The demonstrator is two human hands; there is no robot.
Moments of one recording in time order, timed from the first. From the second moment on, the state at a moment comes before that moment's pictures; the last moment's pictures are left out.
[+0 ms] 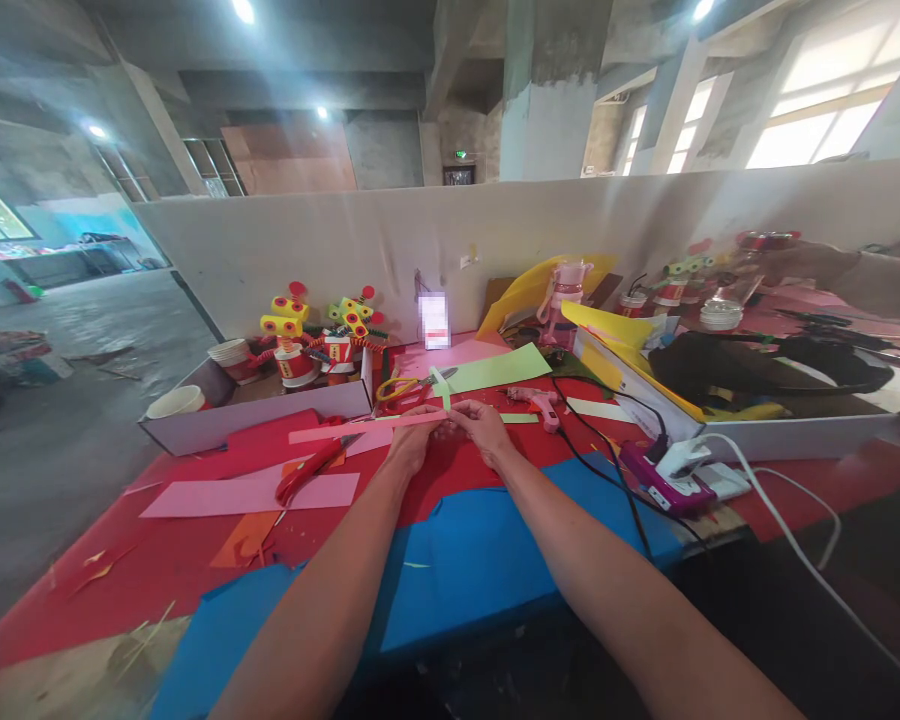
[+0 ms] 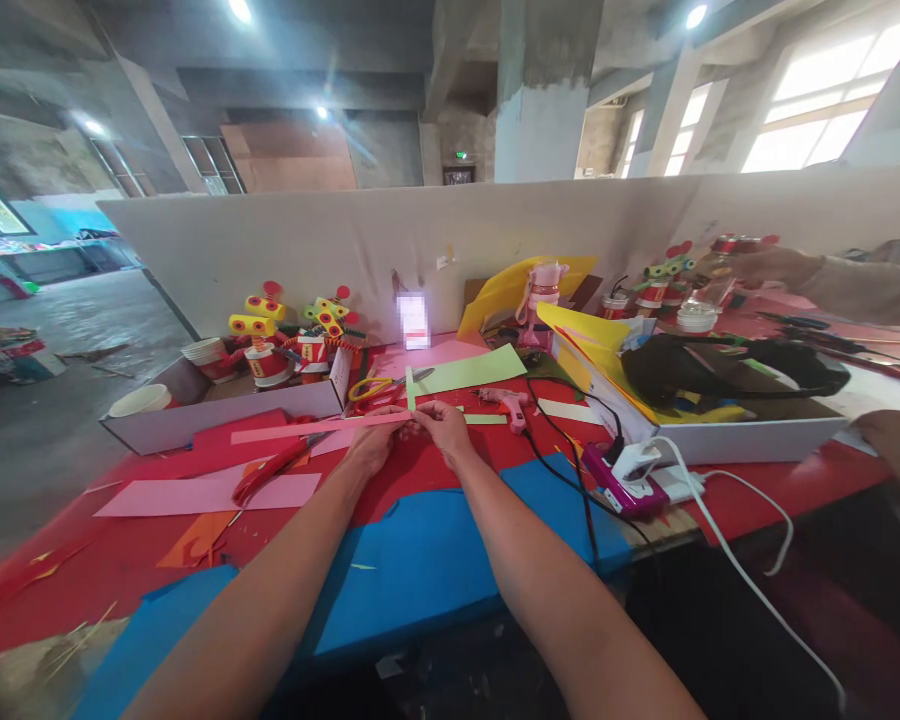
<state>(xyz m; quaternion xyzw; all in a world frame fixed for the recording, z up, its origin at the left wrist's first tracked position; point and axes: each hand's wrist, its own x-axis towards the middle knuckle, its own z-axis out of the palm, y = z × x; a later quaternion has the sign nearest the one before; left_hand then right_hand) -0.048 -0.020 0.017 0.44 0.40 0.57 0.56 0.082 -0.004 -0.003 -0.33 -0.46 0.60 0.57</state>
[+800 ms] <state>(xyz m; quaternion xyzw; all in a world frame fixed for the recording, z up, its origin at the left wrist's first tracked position) -0.048 -0.024 0.019 0.49 0.47 0.58 0.45 0.085 -0.006 0.000 -0.37 -0.51 0.54 0.56</state>
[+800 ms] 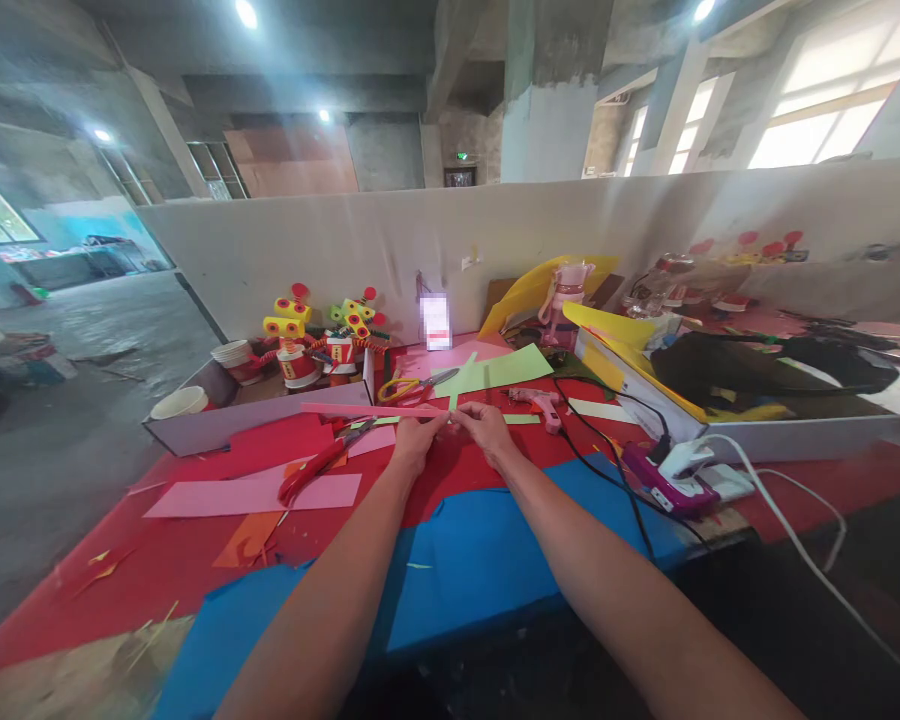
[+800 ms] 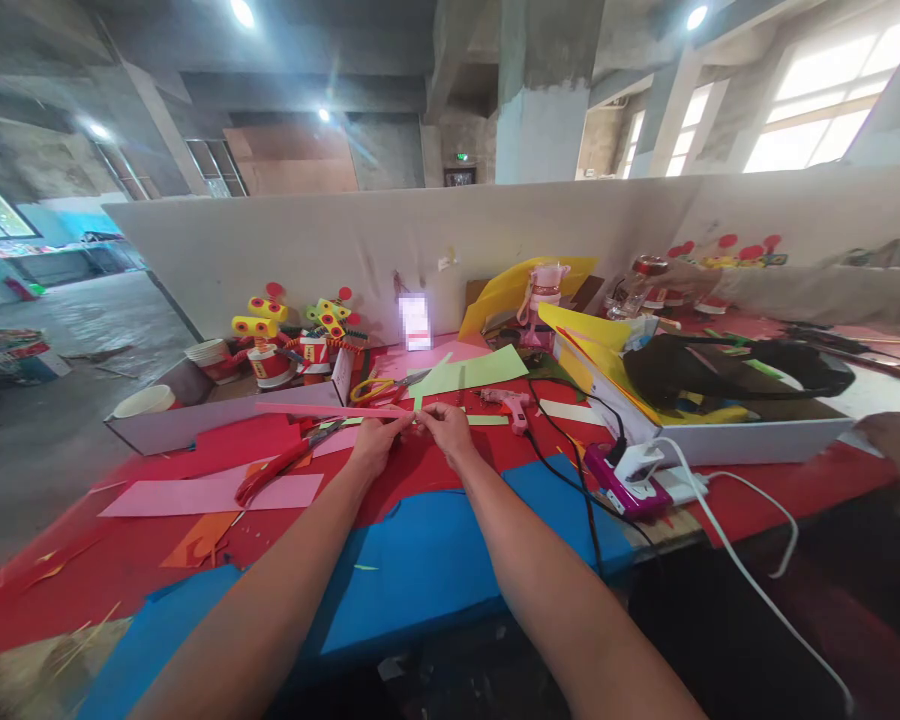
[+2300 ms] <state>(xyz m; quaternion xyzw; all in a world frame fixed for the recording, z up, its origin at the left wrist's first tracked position) -0.049 -0.018 0.018 0.53 0.45 0.55 0.46 0.086 0.001 -0.003 -0.41 -0.47 0.54 0.57</state>
